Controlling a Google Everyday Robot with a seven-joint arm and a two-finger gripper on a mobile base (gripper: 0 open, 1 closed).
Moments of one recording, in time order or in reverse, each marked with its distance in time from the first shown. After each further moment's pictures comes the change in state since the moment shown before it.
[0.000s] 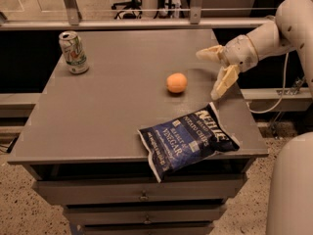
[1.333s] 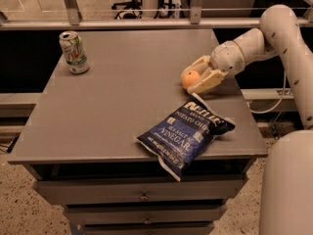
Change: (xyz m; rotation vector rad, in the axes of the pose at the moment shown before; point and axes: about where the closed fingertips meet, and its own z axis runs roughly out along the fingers) arm -0.011 0.012 0.030 -0.120 -0.085 -0.047
